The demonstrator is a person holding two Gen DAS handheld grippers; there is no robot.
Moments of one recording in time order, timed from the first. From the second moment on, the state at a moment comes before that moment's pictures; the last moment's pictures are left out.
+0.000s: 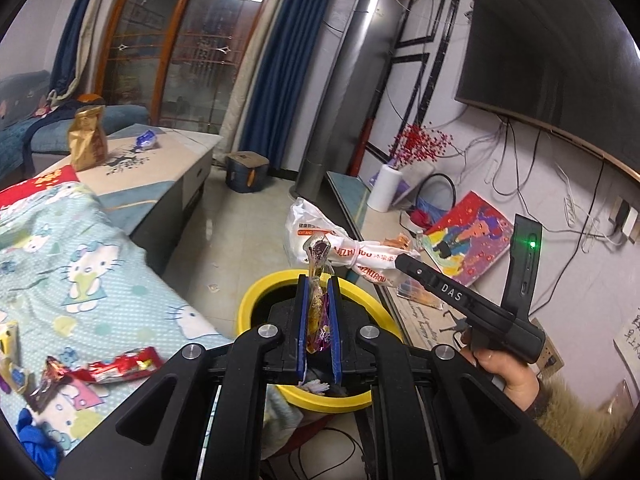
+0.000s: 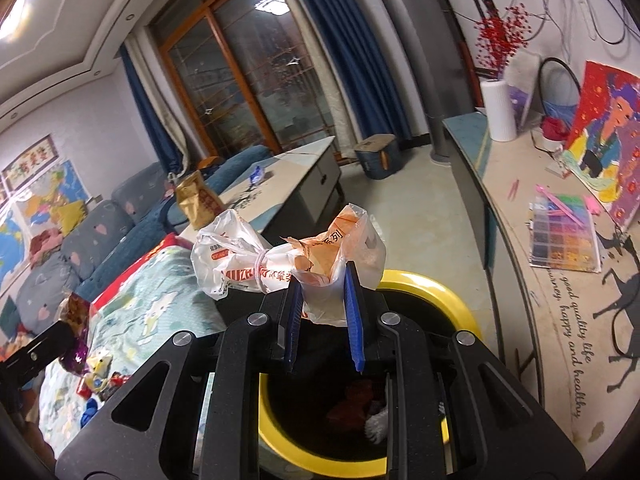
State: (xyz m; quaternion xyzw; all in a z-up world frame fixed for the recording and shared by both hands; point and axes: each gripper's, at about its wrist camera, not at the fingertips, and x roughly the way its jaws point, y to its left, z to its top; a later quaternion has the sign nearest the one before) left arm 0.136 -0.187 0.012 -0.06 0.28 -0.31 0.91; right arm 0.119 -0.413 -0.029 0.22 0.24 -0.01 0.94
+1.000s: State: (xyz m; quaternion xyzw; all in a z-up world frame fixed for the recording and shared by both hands) left arm 0.181 -0.270 -0.074 -0.02 0.36 -0.34 0.87; right arm 0.128 -0.465 -0.090 0.26 0.31 -0.09 0.91
